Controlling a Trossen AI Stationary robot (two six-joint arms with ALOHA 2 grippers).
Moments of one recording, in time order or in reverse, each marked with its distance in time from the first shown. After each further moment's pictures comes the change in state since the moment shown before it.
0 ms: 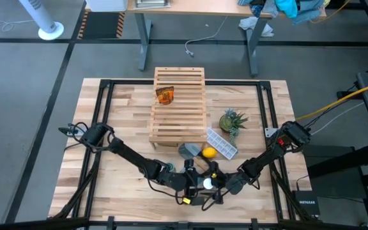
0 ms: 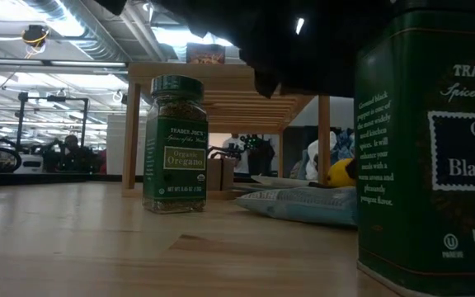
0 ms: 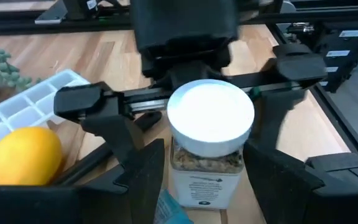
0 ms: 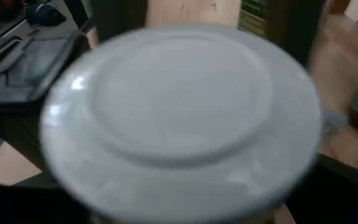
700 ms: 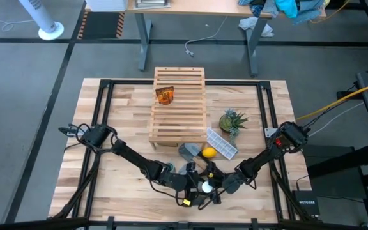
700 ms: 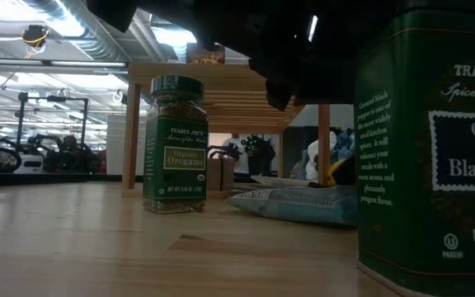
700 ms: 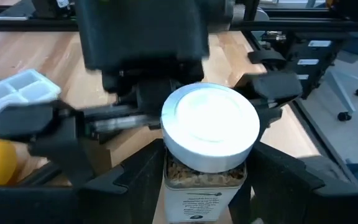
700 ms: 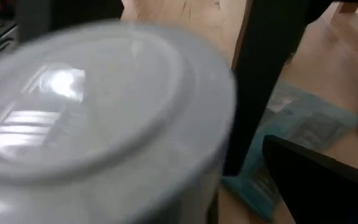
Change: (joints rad) left arm 0.006 0.042 0.000 0.100 0.074 -0.015; right arm -0.031 0.037 0.036 -0.002 -0.034 -0.008
